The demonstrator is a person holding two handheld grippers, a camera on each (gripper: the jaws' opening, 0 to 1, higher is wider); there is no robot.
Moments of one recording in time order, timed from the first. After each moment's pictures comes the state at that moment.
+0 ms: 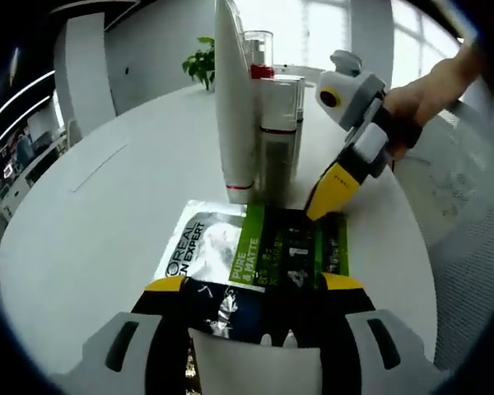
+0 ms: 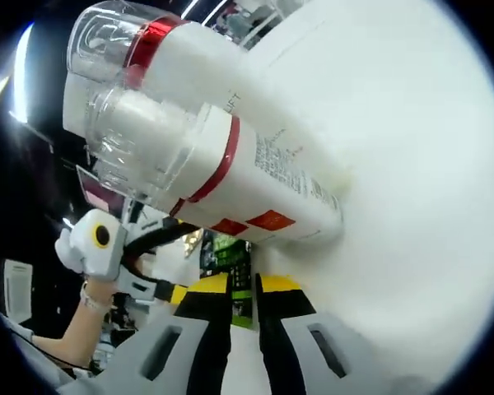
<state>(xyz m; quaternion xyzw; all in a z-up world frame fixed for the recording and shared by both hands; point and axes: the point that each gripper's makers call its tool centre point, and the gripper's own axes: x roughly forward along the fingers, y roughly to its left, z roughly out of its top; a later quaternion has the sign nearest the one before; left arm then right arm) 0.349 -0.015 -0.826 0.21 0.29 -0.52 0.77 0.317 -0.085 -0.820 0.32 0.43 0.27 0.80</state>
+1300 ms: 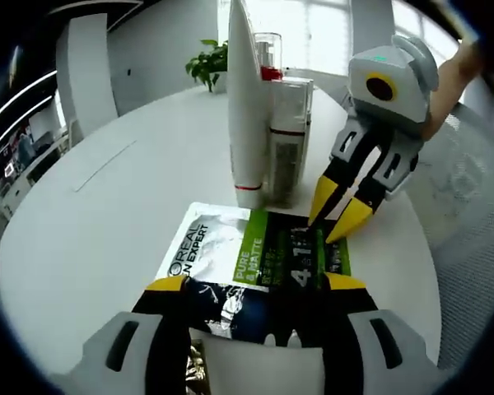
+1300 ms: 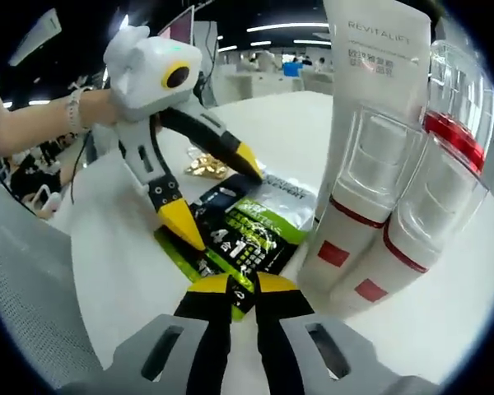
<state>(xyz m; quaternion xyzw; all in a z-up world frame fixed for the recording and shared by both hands) 0.349 -0.018 -0.823 0.20 0.29 -0.53 0.77 0.312 -0.063 -0.829 -0.15 0.32 0.42 0.84</state>
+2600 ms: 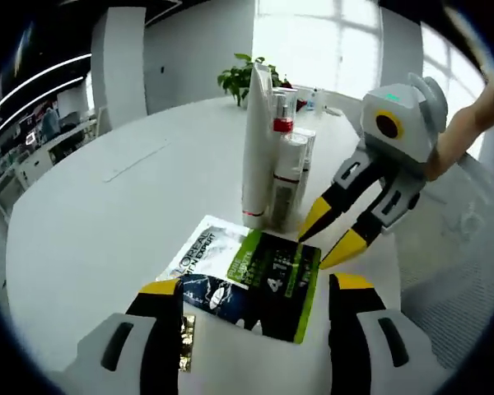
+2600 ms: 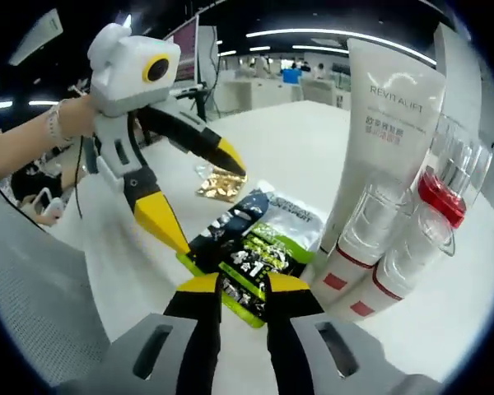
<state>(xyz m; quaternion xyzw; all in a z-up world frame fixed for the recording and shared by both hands) 0.330 0.002 -0.768 0.13 0.29 -0.47 0.82 0.305 -0.052 -0.791 -0.16 0.30 0.42 0.84</state>
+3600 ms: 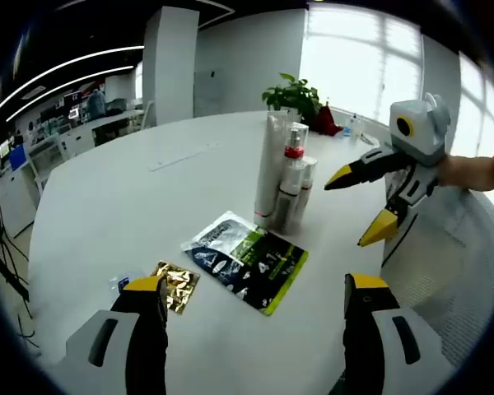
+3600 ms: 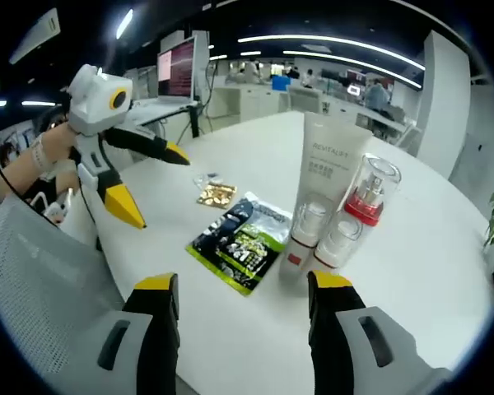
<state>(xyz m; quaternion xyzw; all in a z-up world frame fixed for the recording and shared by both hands) 0.282 0.036 -0.733 0.07 0.29 -0.37 0.88 0.279 -0.099 -0.738 -0.16 0.30 0.39 0.86</state>
